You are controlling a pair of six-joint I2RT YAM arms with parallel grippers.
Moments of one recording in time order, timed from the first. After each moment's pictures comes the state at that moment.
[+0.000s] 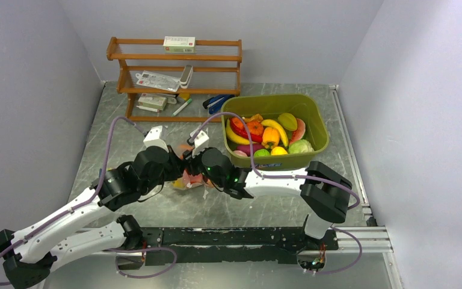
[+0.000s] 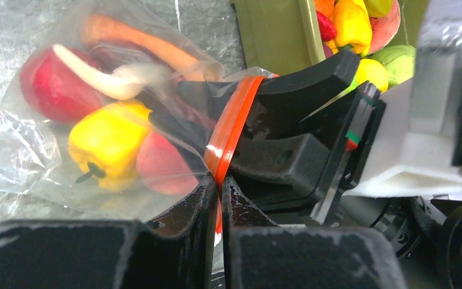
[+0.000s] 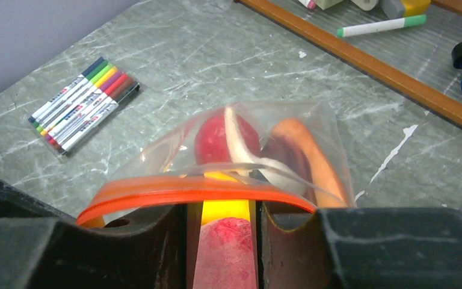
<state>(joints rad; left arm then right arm) -0.92 0.80 0.85 -0.63 -0.42 -0.84 1.15 1.67 0.95 0.51 0.32 0.18</state>
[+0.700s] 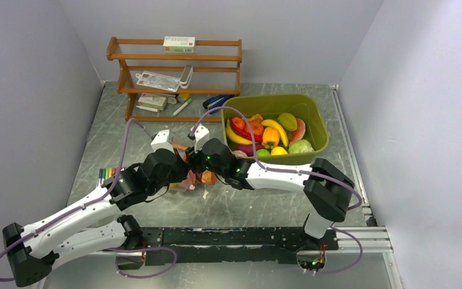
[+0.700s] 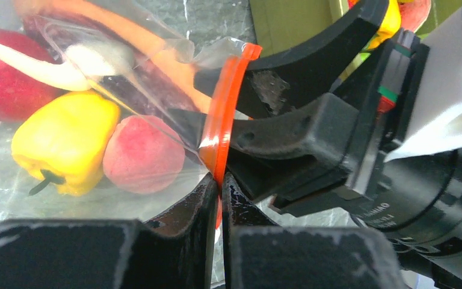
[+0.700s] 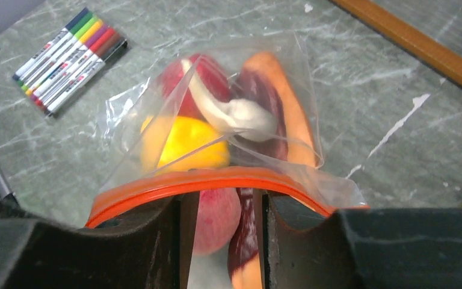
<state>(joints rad) -0.92 0.83 0.75 -0.54 -0.42 -0.84 1.08 1.68 1.01 0.33 0.18 0.19</state>
